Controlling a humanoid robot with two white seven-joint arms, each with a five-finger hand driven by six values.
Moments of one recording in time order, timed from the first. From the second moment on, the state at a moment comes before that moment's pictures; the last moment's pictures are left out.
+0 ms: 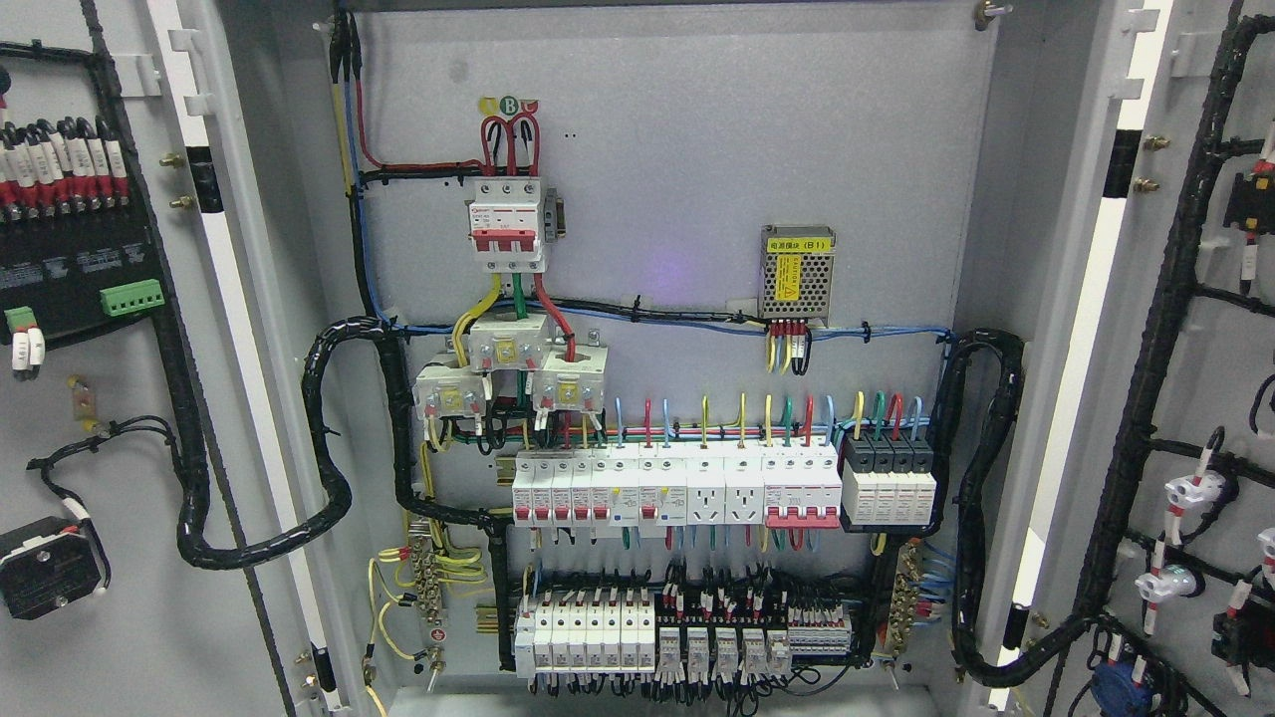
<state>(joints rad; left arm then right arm) 0.28 0.47 0.42 -1.60 0.61 -0.59 -0.14 0.30 -0.67 -0.31 -1.73 -1.11 -0.64 0.80</state>
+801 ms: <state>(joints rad) 0.18 0.48 0.43 -1.57 0.60 -0.46 -0.14 0.29 -0.68 -0.32 -1.71 -1.12 -0.64 0.80</state>
